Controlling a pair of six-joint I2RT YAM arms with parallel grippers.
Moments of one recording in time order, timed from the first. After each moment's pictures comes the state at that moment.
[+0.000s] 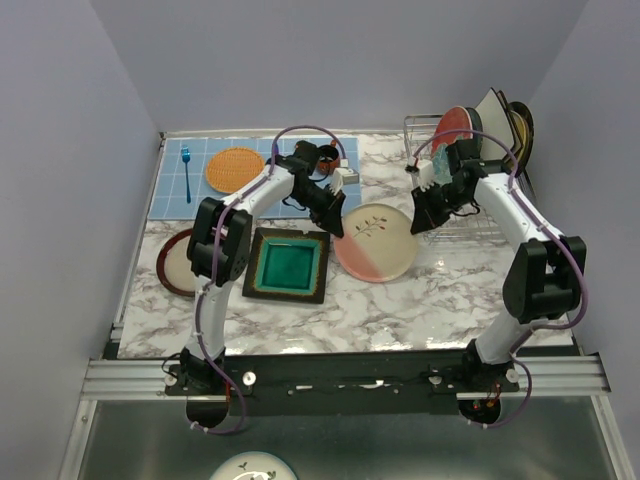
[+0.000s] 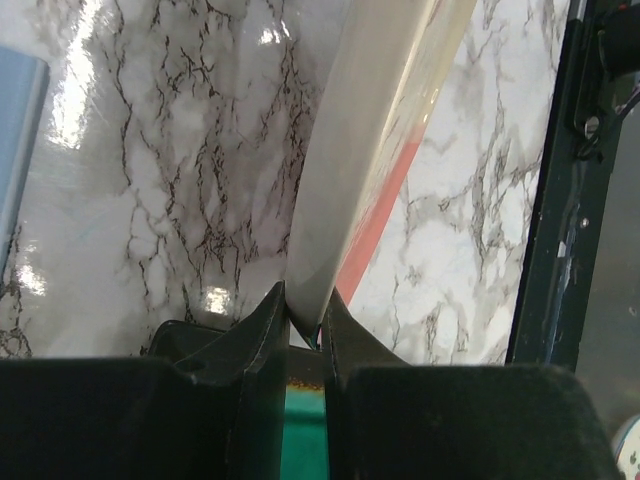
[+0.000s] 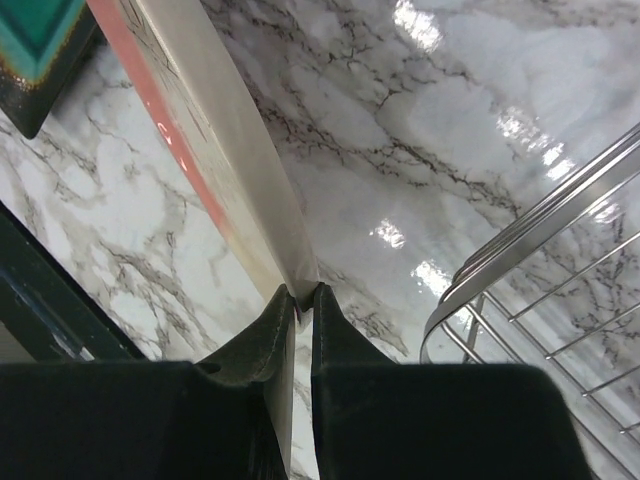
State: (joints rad) left arm -0.44 2.16 1.79 -0.85 0.92 0.44; right arm 0.12 1.70 1.44 -0.97 -0.57 -0.48
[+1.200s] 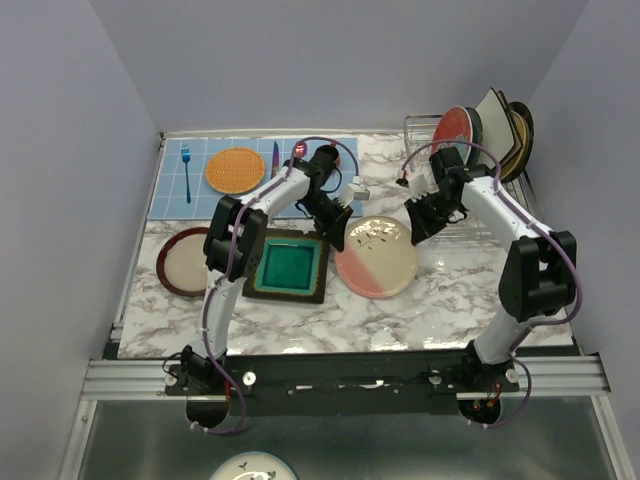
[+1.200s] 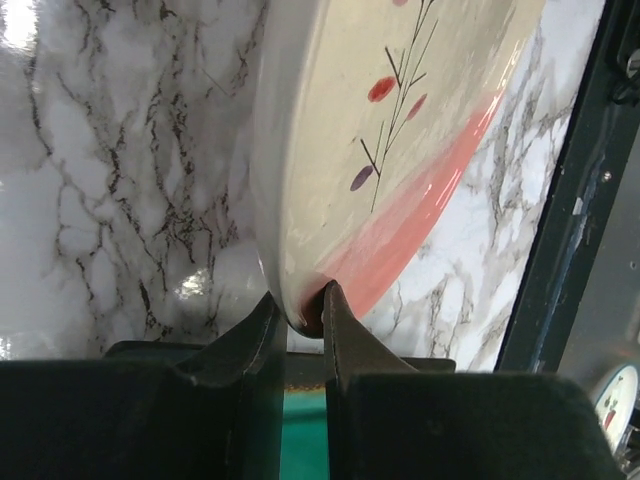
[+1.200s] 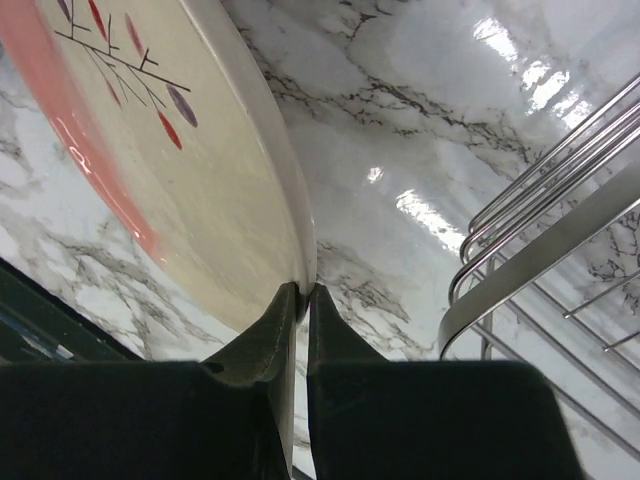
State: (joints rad) left arm -0.50 2.28 1.89 -1.06 0.82 0.53; right arm 0.19 1.69 1.35 -0.97 -0.37 -0.41
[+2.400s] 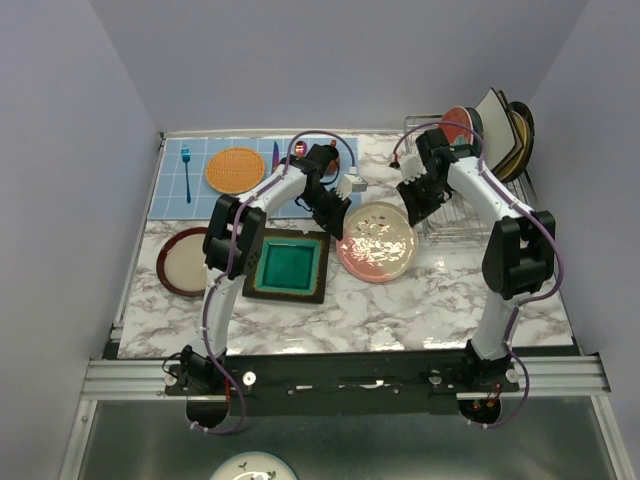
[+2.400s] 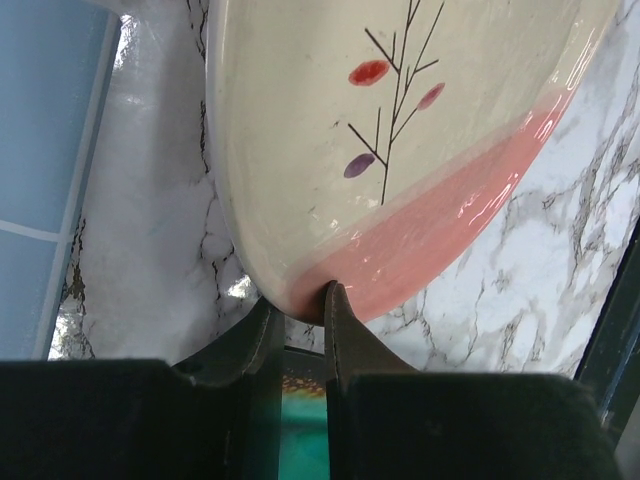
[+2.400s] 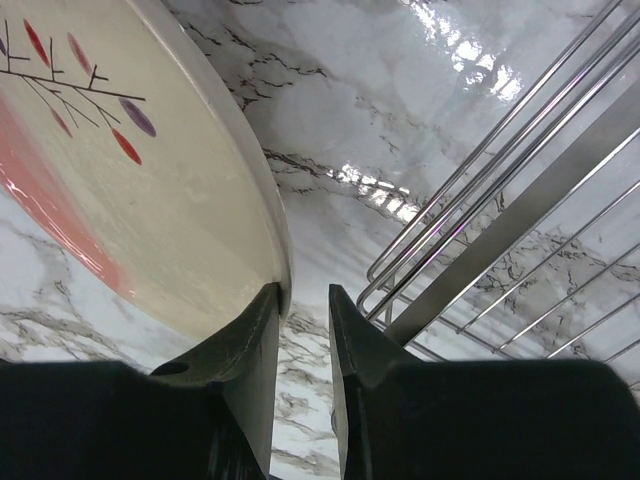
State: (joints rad) left arm -0.48 2.31 1.93 -0.96 0.72 0.48; right arm 0.23 1.91 1.64 -1.03 -0.17 -0.37
